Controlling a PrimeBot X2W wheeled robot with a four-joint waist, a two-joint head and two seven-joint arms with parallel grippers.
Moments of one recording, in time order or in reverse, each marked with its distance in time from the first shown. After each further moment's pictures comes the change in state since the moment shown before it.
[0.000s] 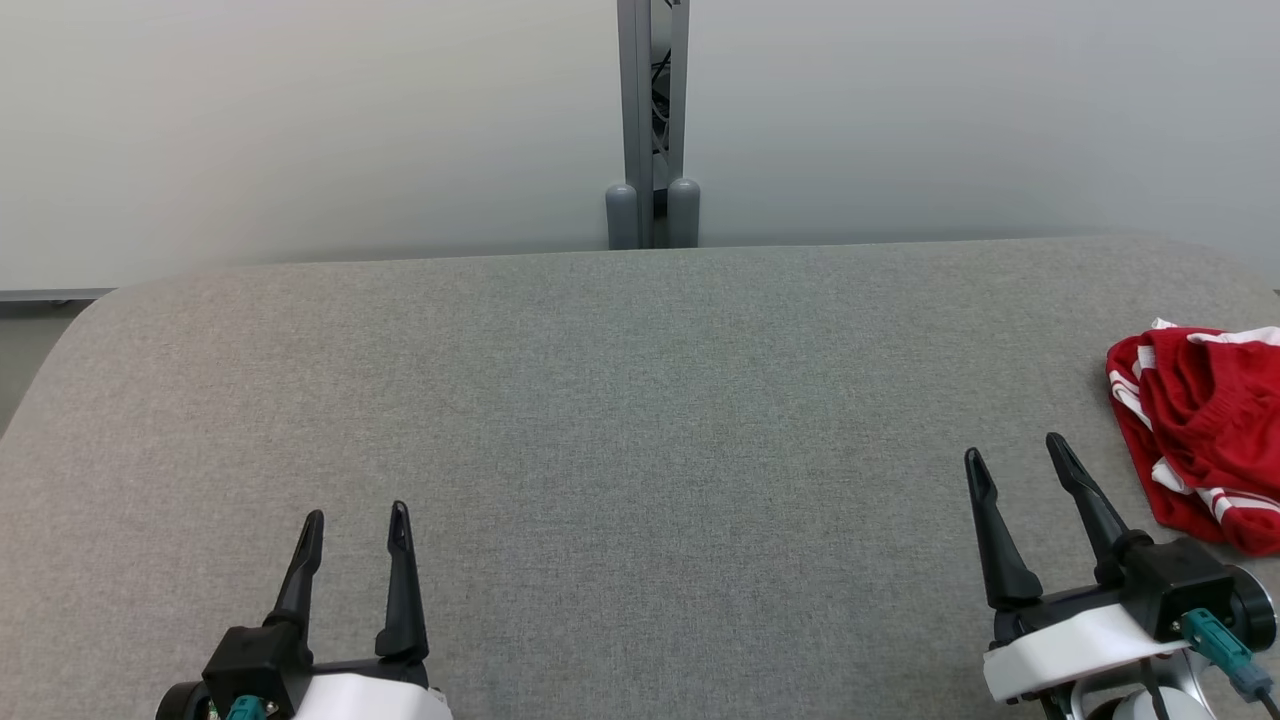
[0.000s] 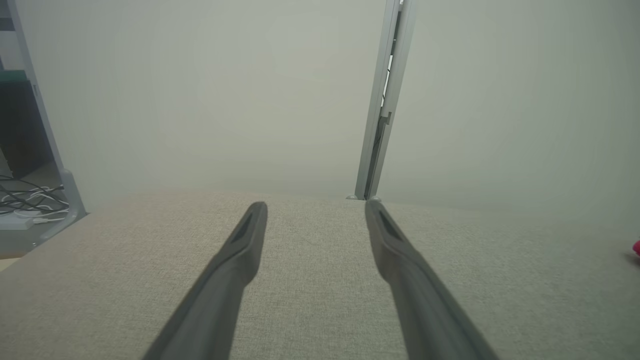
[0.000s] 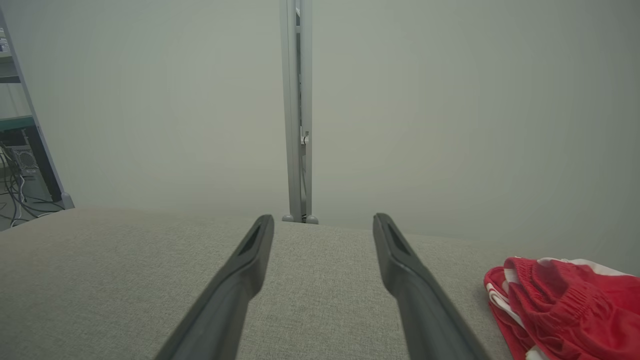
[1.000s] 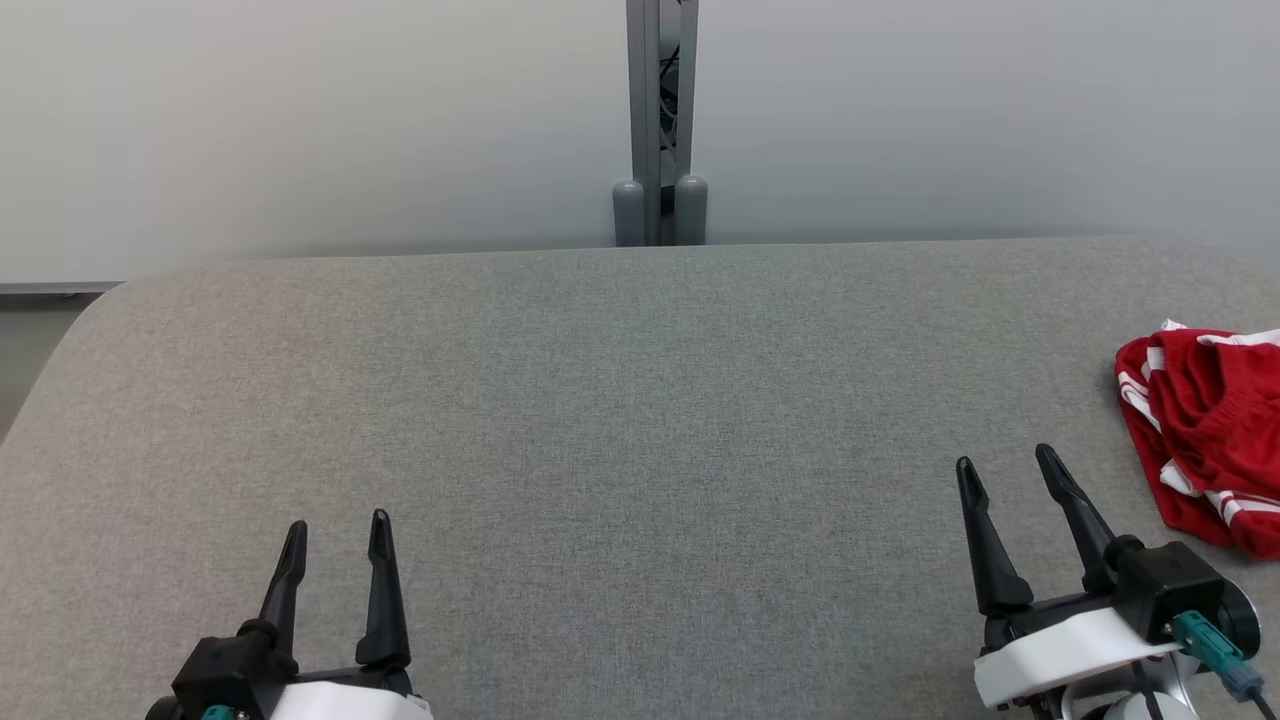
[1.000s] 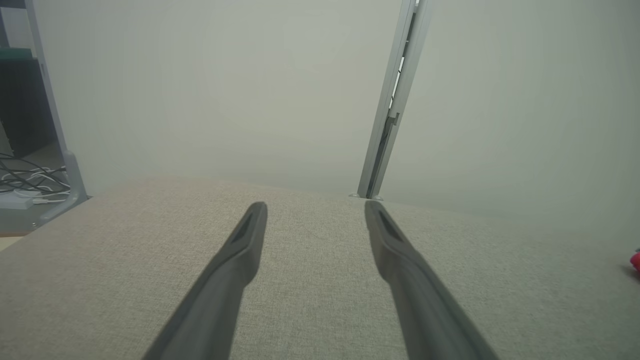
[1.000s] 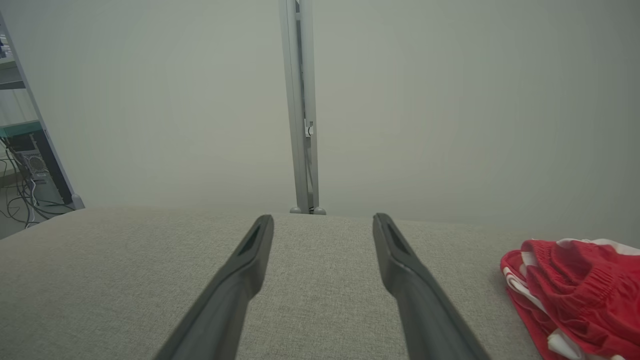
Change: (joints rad) left arm 0.017 0.000 0.037 -0.002 -0.041 -0.036 0.000; right arm -0.001 0.000 0.021 0.027 0.044 0.000 0.000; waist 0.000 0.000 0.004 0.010
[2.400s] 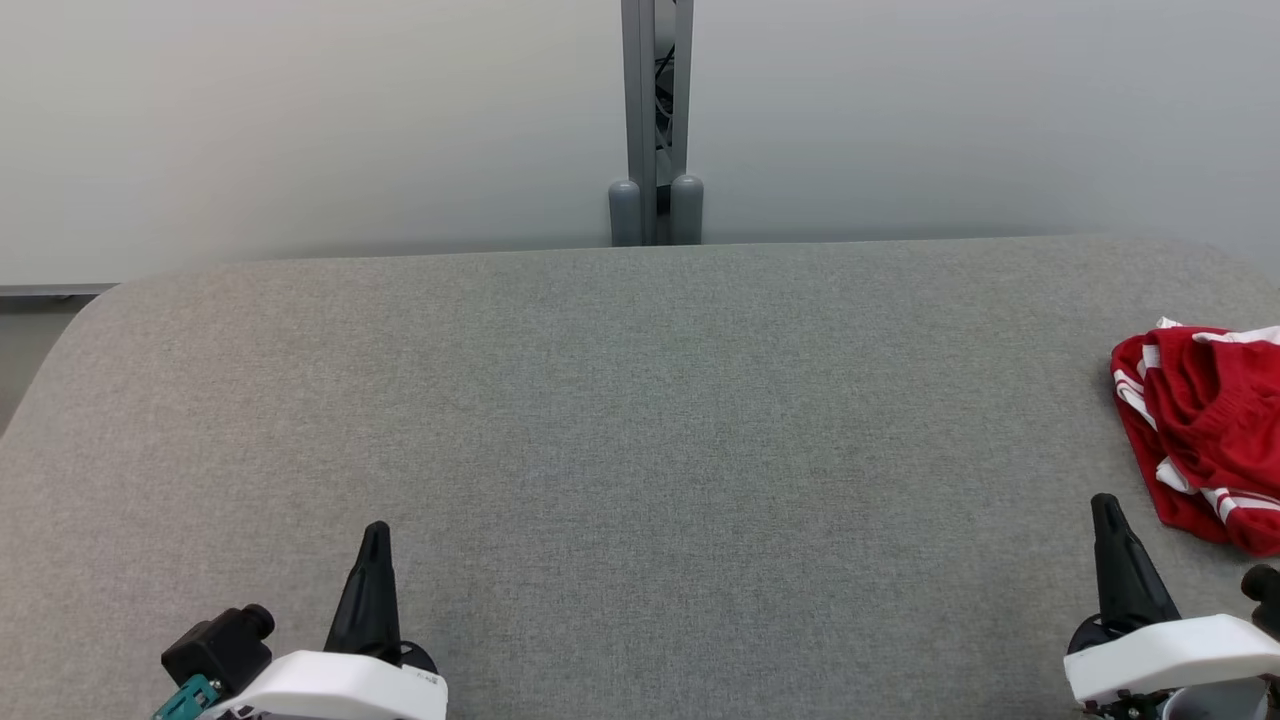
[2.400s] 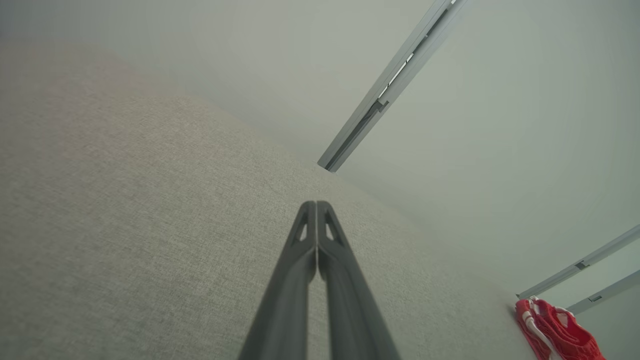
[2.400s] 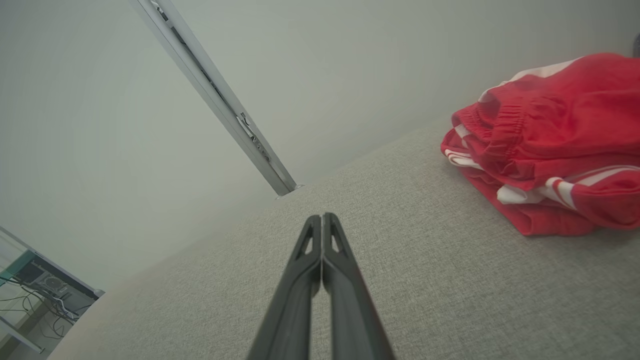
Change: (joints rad) left arm -0.072 -0.004 -0.056 0.125 -0.447 -0.069 0.059; right arm 0.045 0.013 -0.155 0.018 0.447 0.000 0.163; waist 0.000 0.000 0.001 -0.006
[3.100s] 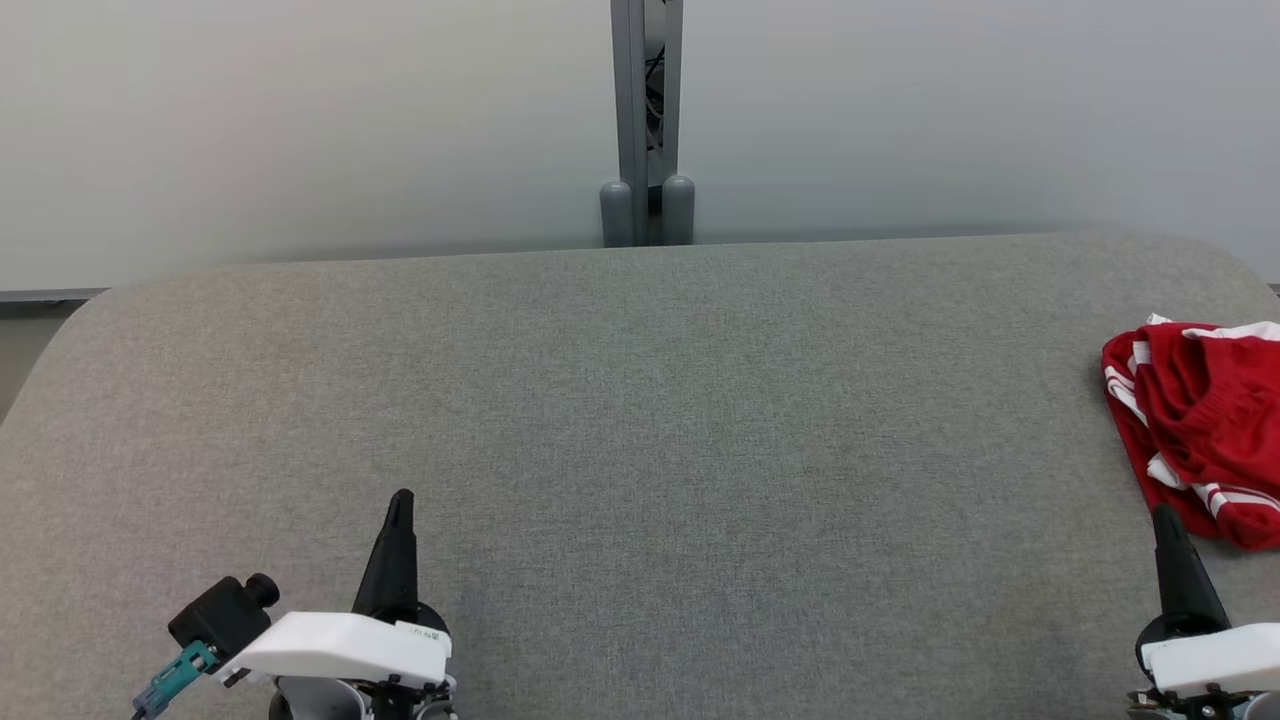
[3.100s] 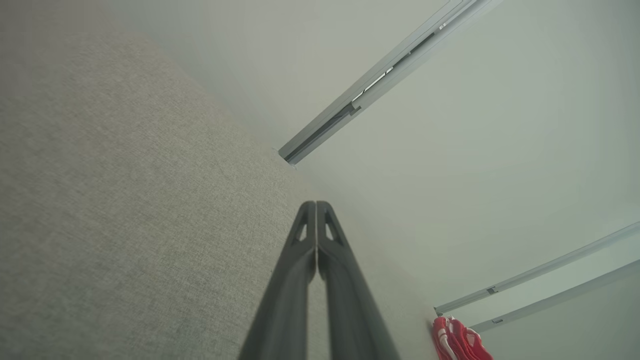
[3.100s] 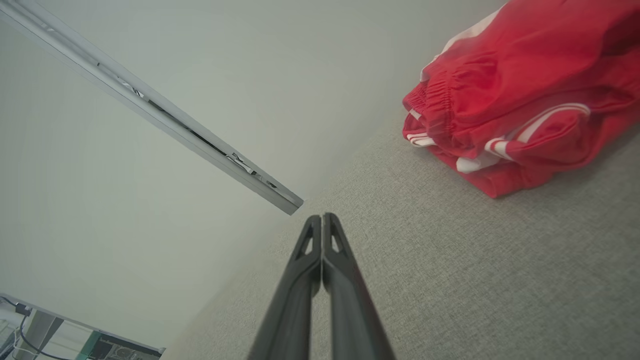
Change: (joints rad) left arm -0.079 0.000 -0.038 0.048 -0.269 -0.049 0.035; right arm 0.017 -0.002 -0.105 -0.028 0.295 0.000 0.103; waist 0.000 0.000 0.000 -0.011
